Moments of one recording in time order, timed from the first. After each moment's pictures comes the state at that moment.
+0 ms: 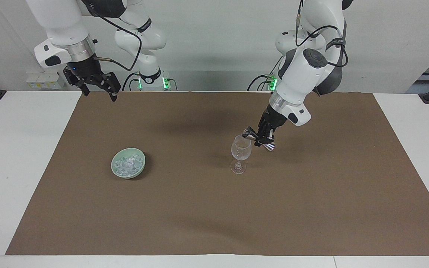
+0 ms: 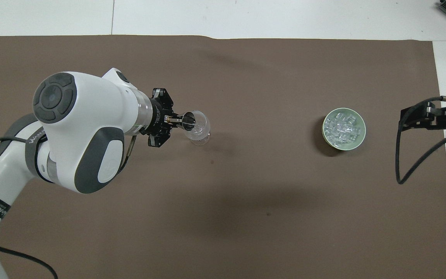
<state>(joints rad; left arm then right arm) 0.04 0.17 -0.53 -1.82 -0.17 2.21 -1.76 0.01 0.01 0.02 -1.52 -0.04 1.50 0.24</state>
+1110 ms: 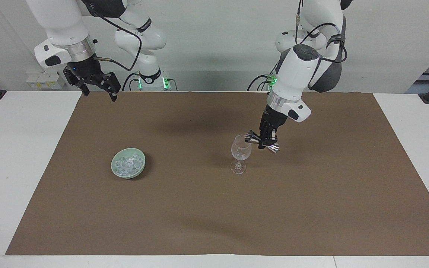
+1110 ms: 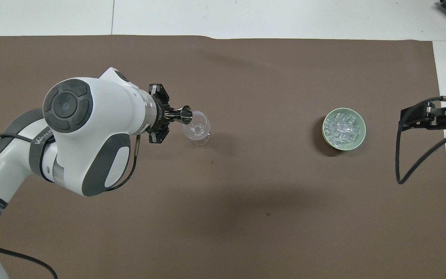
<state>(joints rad) 0.04 0.17 -0.54 -1.82 0.00 2.26 -1.96 0.01 0.01 0.02 -1.52 -0.04 1.50 0.24</state>
